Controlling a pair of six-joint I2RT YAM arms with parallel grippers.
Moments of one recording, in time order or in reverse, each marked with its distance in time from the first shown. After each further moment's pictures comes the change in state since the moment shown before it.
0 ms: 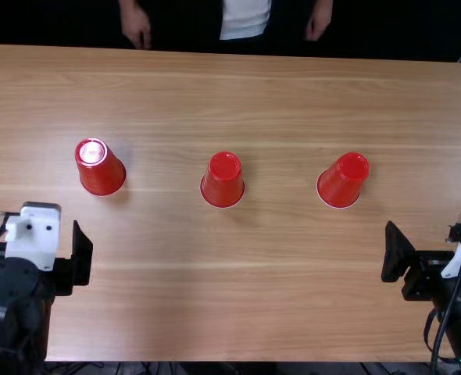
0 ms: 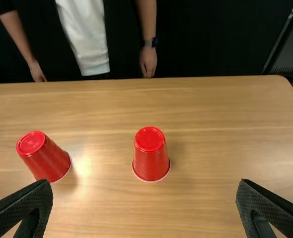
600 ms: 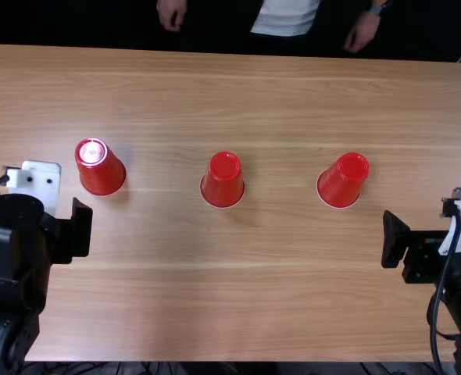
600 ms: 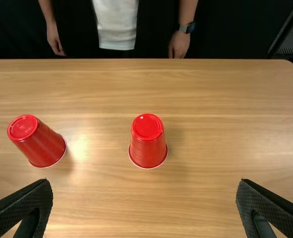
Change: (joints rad) left arm 0.062 0.246 0.241 -0.160 0.050 -0.035; right arm 0.000 0.136 0.103 -0.078 0.001 -0.042
